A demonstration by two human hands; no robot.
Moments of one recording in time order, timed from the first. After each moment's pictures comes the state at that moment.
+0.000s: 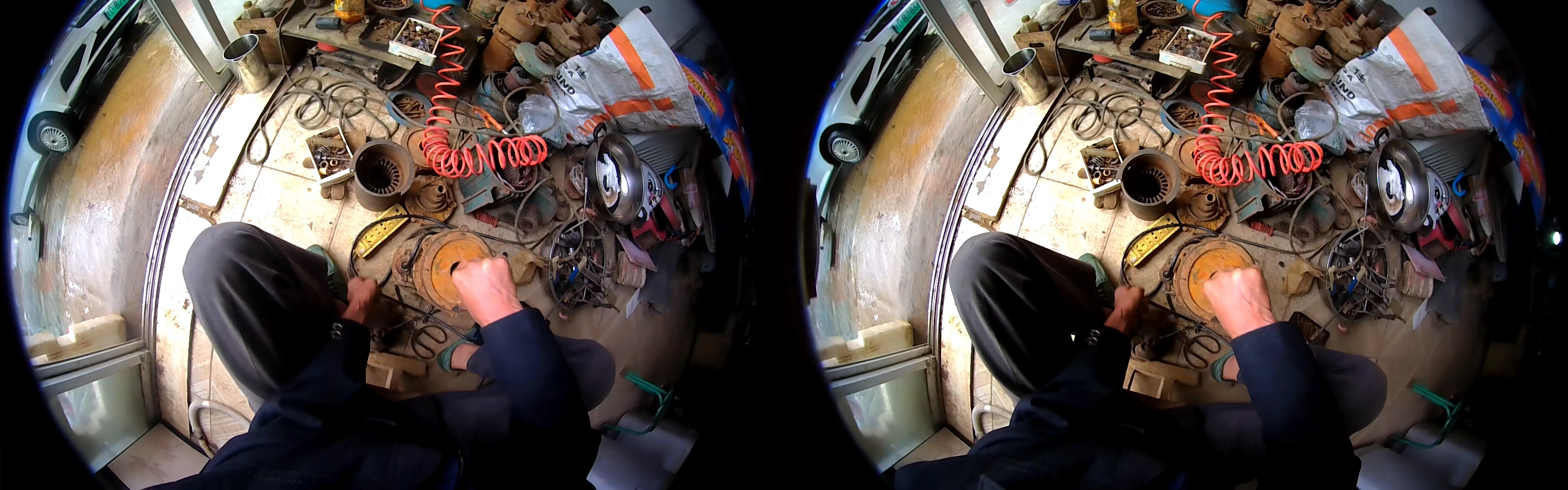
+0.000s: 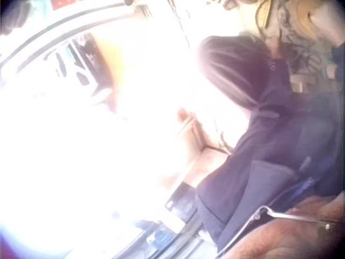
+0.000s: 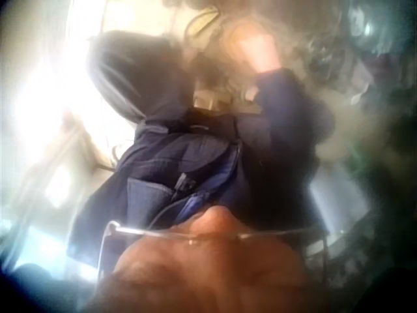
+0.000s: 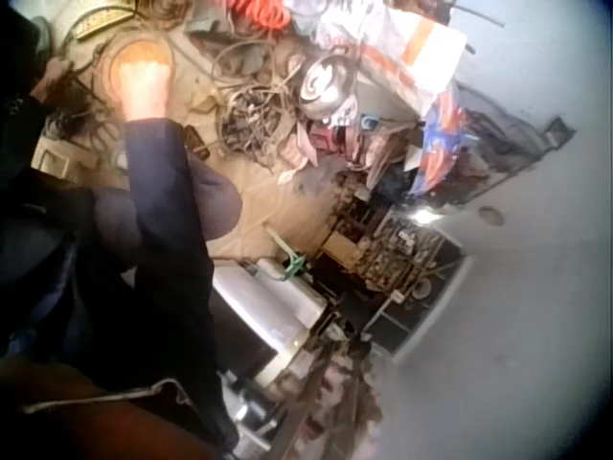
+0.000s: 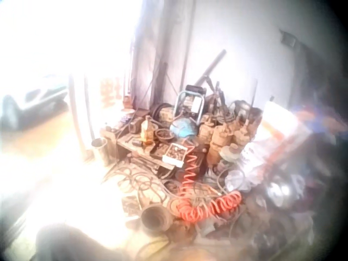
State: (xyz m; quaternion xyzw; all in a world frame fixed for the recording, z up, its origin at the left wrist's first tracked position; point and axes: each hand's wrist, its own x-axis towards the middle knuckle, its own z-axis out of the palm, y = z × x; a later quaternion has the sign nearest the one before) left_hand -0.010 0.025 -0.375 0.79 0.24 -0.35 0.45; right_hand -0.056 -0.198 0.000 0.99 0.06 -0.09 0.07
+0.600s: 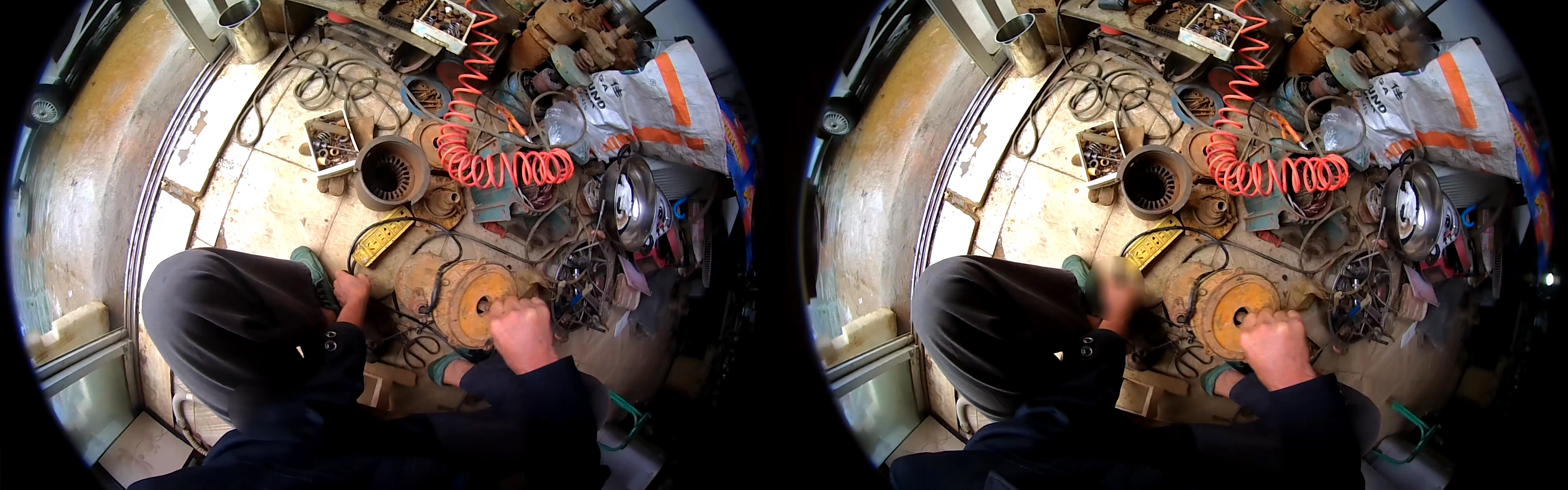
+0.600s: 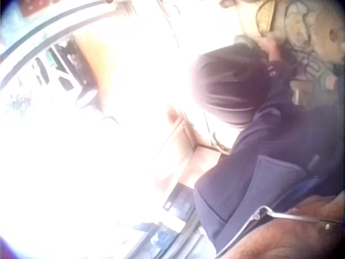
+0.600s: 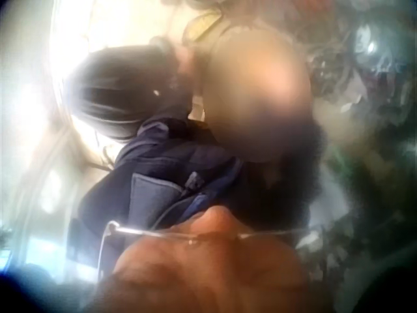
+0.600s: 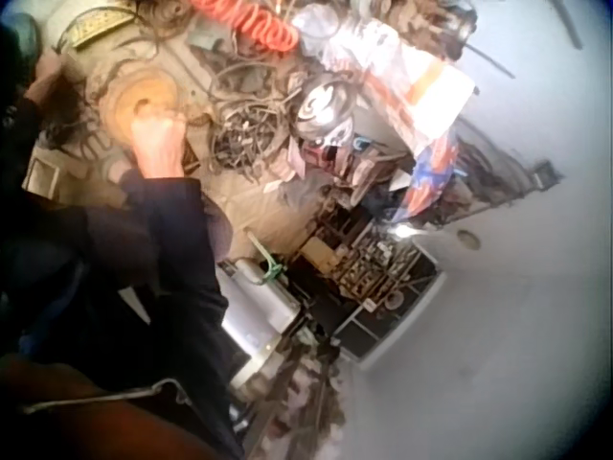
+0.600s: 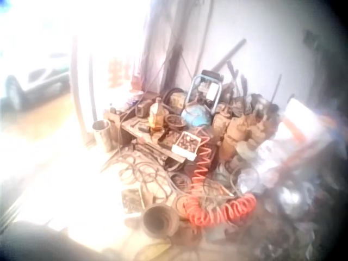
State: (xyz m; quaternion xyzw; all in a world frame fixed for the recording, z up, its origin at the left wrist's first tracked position) left_hand -0.006 0.004 -0.399 0.90 0.19 -0.24 0.31; right_hand -0.075 -0.237 0.010 0.98 0.08 -0.12 0.12
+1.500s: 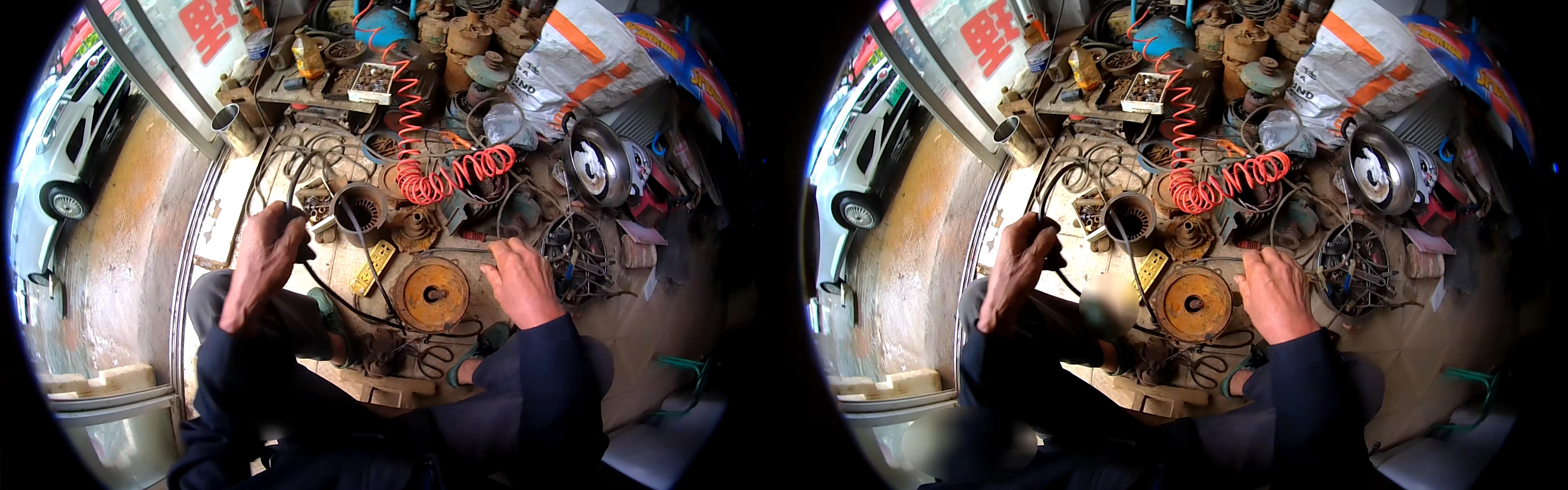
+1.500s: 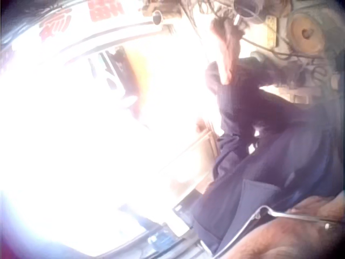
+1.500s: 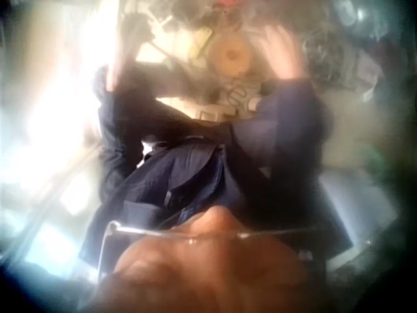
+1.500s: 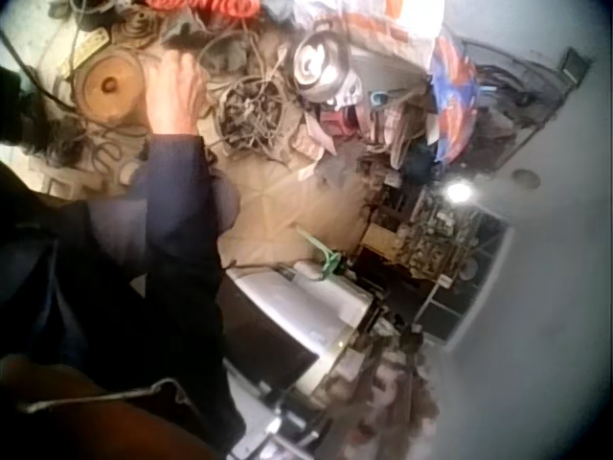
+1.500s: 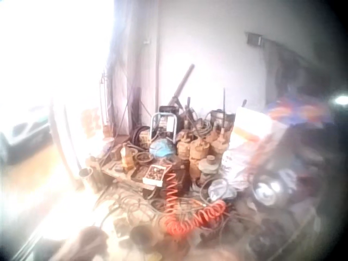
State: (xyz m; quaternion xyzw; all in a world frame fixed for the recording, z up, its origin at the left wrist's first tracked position) left_hand 0.099 -0.004 0.107 0.81 -0.18 -0.17 0.53; right_hand -0.119 -0.275 0.093 0.97 -0.18 0.06 -0.14
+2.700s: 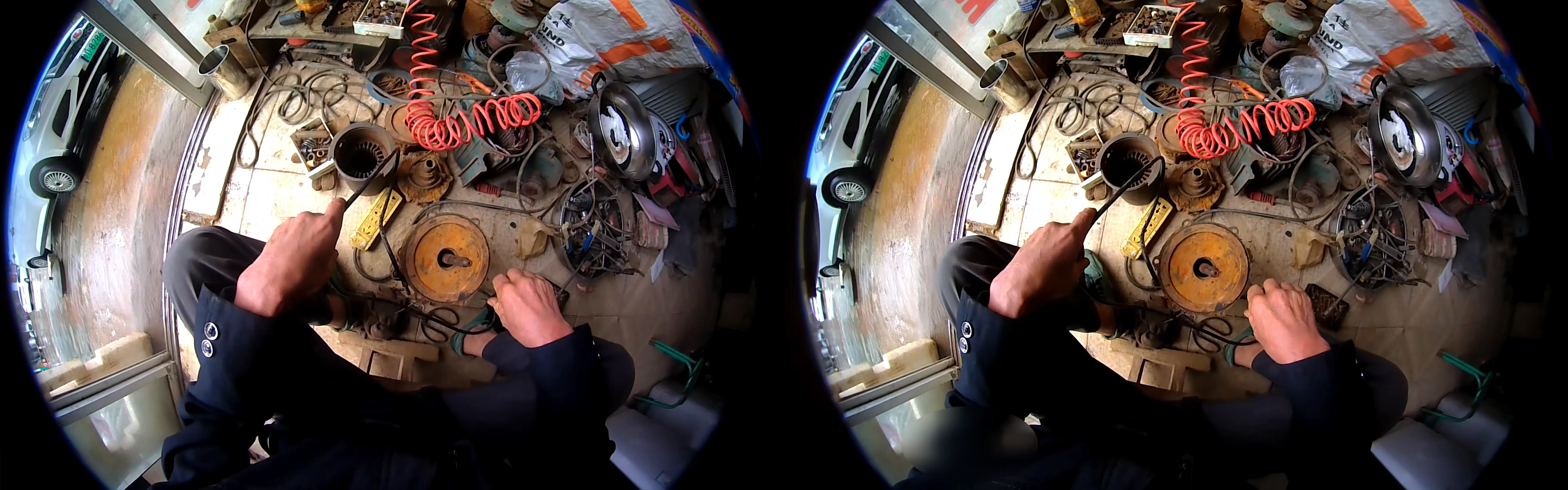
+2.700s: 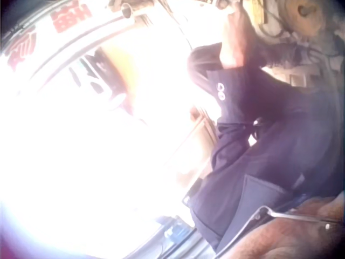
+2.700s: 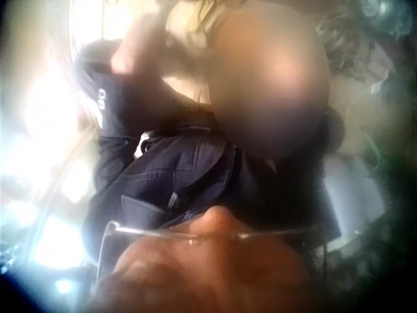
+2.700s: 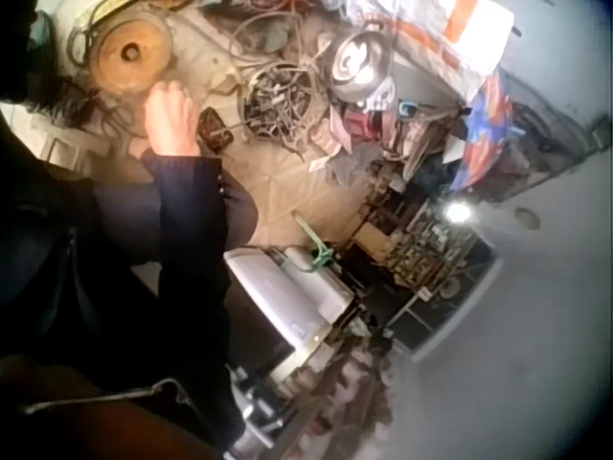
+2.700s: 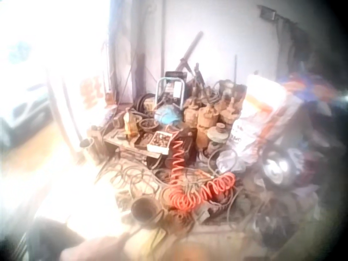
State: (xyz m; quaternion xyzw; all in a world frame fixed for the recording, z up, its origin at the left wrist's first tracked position) left_hand 0.083 -0.003 0.047 0.87 -0.42 -0.23 0.09; right_hand -0.158 -0.250 0.033 0.97 -0.09 -0.15 -0.14
